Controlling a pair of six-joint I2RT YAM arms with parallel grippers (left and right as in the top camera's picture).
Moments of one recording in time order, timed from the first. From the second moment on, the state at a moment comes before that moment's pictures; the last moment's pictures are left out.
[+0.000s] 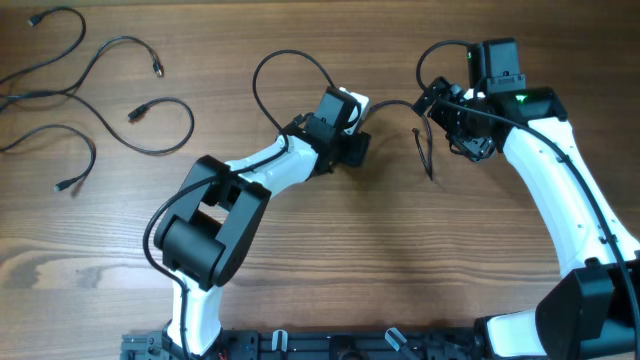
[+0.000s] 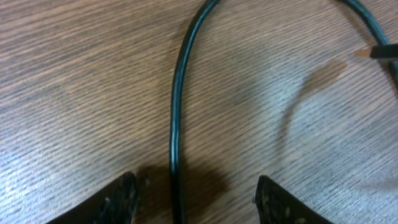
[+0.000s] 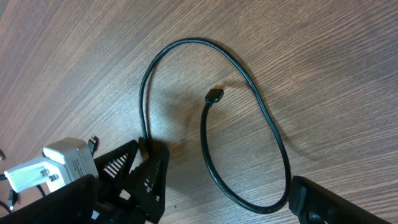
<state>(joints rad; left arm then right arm) -0.58 2.08 1.25 -0.12 0.12 -0.16 0.14 1.61 1.33 -0.85 -0.13 0.80</state>
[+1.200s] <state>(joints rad) -0.58 1.67 1.24 -0.15 0.16 -0.20 0.14 1.60 1.33 -0.84 -0.20 0.80</state>
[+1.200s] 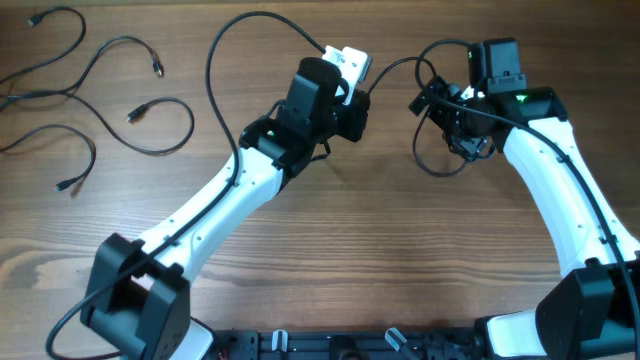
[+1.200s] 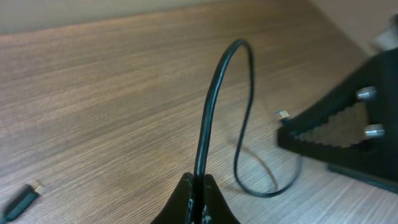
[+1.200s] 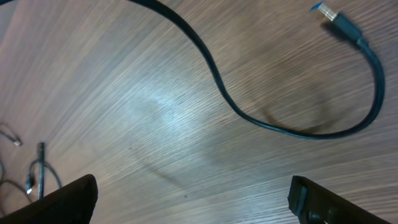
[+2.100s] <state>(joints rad) -0.58 1.64 1.24 -0.16 0.40 -0.30 0.14 1.60 1.33 -0.50 -0.49 0.83</state>
